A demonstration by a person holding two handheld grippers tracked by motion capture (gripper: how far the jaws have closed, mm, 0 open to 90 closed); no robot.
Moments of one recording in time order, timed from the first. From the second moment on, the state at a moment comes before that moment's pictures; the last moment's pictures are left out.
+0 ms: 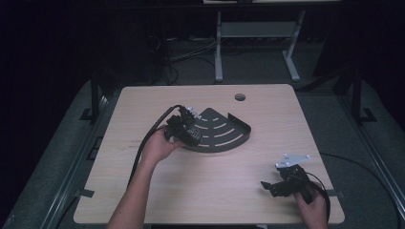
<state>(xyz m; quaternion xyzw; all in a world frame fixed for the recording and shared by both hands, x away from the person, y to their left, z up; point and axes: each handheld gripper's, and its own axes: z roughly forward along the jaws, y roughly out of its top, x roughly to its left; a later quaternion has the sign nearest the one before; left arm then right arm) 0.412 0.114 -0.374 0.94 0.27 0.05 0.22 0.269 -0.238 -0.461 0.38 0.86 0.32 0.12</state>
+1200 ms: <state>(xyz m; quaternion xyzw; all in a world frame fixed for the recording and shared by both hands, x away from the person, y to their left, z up) 0.455 0.076 -0.396 0.94 0.29 0.06 0.20 0.268 -0.238 -0.460 0.38 0.86 0.33 0.12</state>
